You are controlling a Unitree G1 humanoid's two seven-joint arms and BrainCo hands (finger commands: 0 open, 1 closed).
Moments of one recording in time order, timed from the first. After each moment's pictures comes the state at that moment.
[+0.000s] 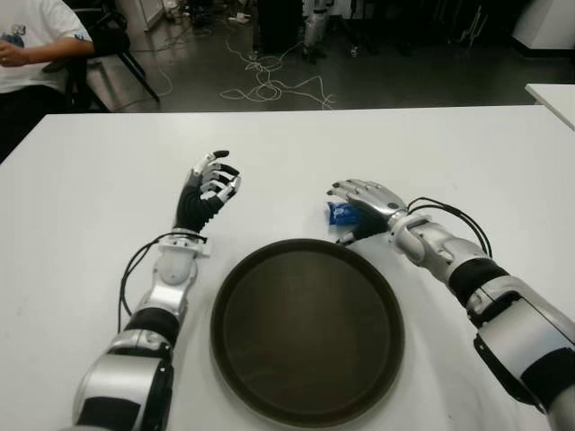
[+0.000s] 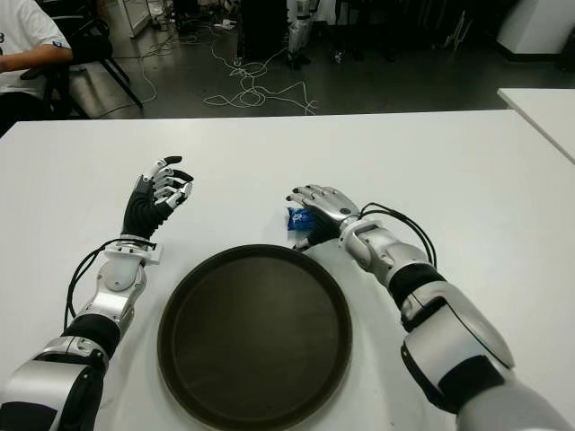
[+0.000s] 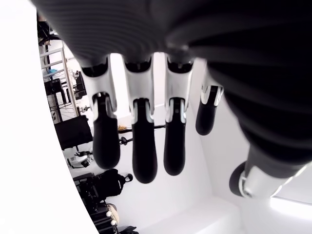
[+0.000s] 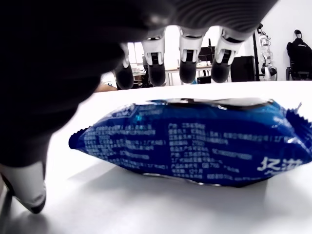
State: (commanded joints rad) left arm -0.57 0.11 0.01 1.10 0.16 -0.84 0.12; right arm -0.81 -0.26 0.63 1.18 -0.77 -0.37 -0.23
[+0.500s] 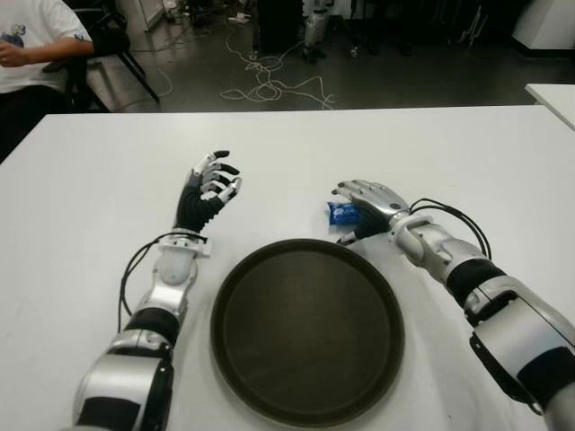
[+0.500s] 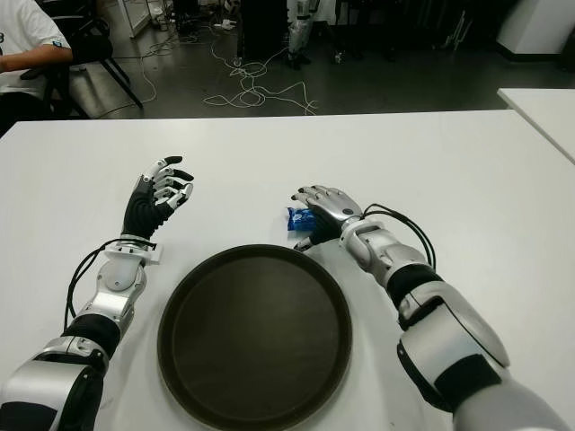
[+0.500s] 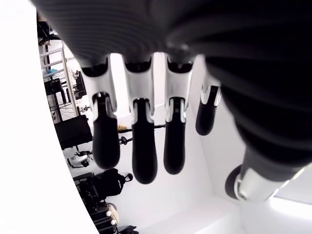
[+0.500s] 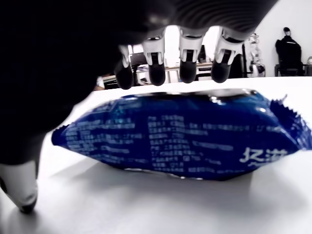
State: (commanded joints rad) left arm -0.57 0.11 0.01 1.10 0.16 -0.84 0.11; right arm -0.82 -0.25 0.61 1.21 -0.77 -0.32 -0.23
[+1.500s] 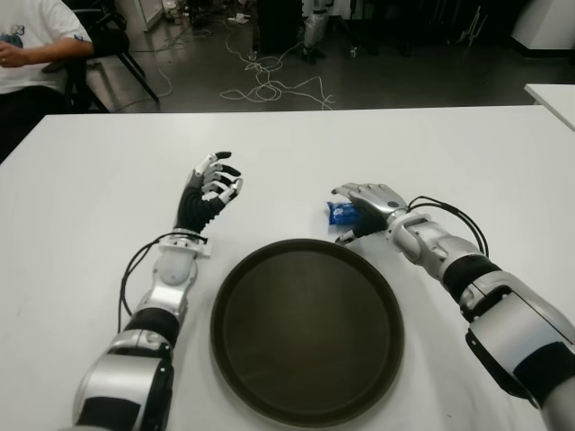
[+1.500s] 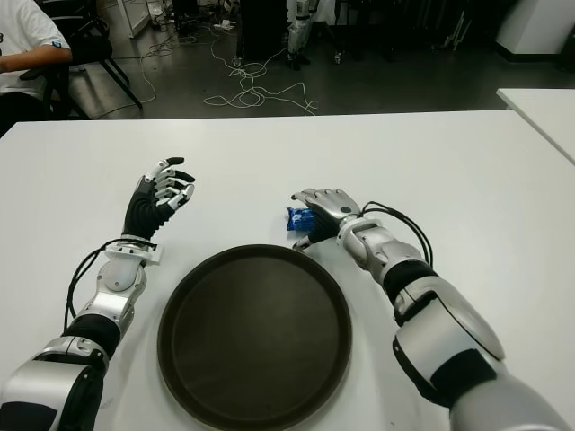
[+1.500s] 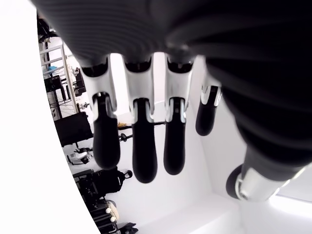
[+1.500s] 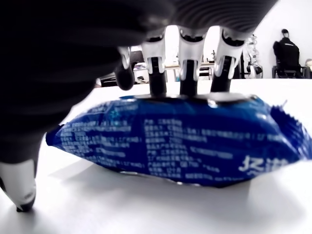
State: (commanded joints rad) left arm -0.57 0.11 0.01 1.09 0.16 -0.83 0.11; right arm -0.82 -0.23 0.70 1.23 -0.81 -0.32 -0.25
